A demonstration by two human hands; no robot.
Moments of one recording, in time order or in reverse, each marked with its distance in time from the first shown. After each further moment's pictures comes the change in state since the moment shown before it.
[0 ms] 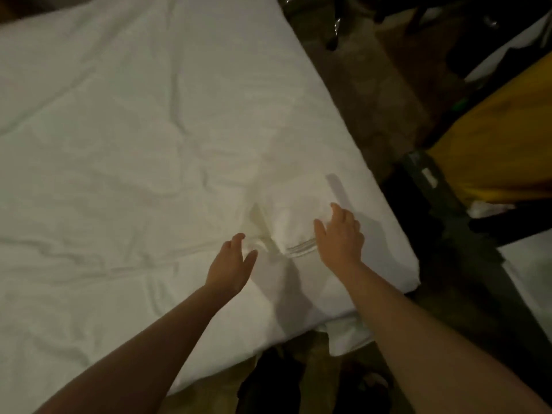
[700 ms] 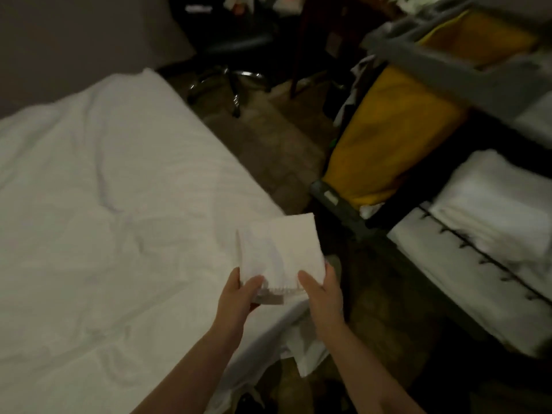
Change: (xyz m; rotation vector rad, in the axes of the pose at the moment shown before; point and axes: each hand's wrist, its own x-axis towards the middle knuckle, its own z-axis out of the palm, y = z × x) left_hand -0.131 0.146 -0.007 -0.919 -0.274 0.030; right_hand -0.159 0.042 -0.133 0.951 0.204 0.402
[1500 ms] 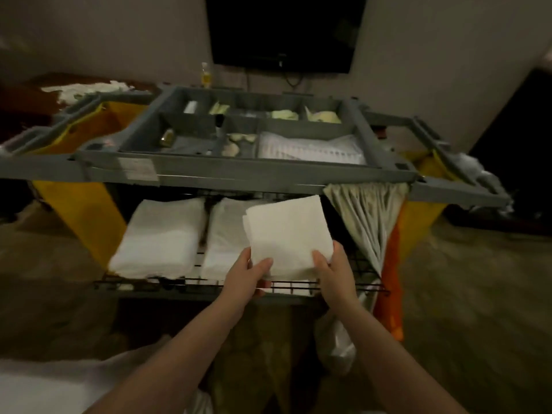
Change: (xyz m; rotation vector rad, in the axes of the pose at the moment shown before) left_hand -0.193 -0.028 0.515 0.583 -0.823 0.247; right_hand -0.066 0.083 -0.541 0.084 0.804 -0.187
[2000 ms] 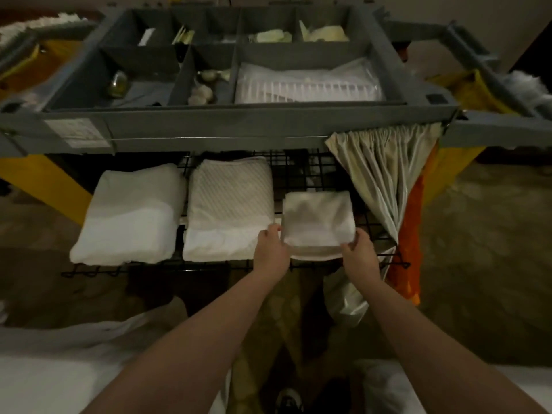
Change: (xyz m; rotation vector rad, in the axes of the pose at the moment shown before) left_hand 0.108 -0.061 0.074 0.633 0.047 -0.046; right_hand 0.070 0.121 -0.004 -0.238 -0.022 0.375
